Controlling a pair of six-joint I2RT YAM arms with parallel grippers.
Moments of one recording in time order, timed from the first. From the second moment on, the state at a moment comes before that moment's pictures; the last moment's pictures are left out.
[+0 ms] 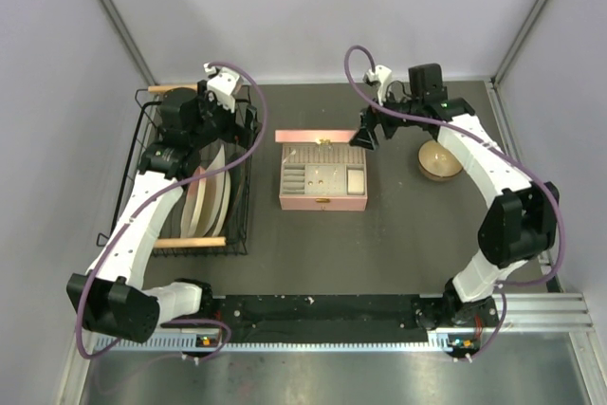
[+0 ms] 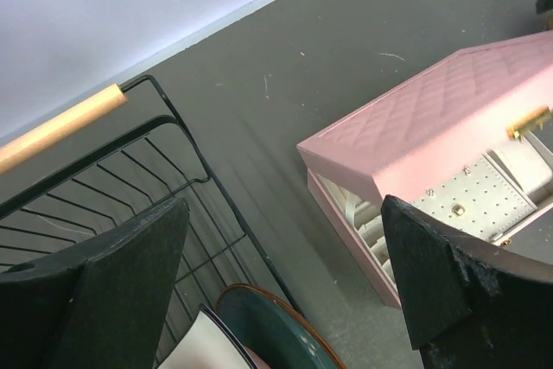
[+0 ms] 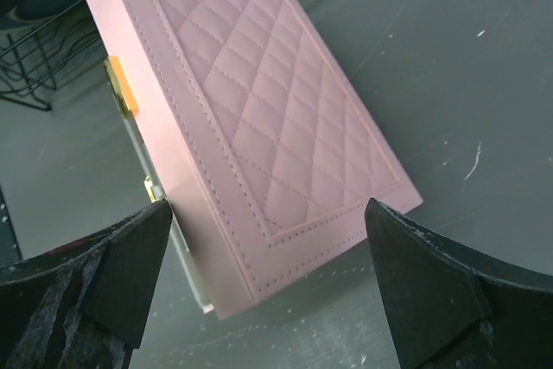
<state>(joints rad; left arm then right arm) -0.20 1.21 1.22 -0.31 0.33 0.16 0.29 1.66 1.50 -0.55 -0.74 -0.34</state>
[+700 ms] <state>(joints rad) -0.20 1.21 1.20 -0.31 0.38 0.16 0.36 1.41 1.34 -0.55 -0.72 -0.33</state>
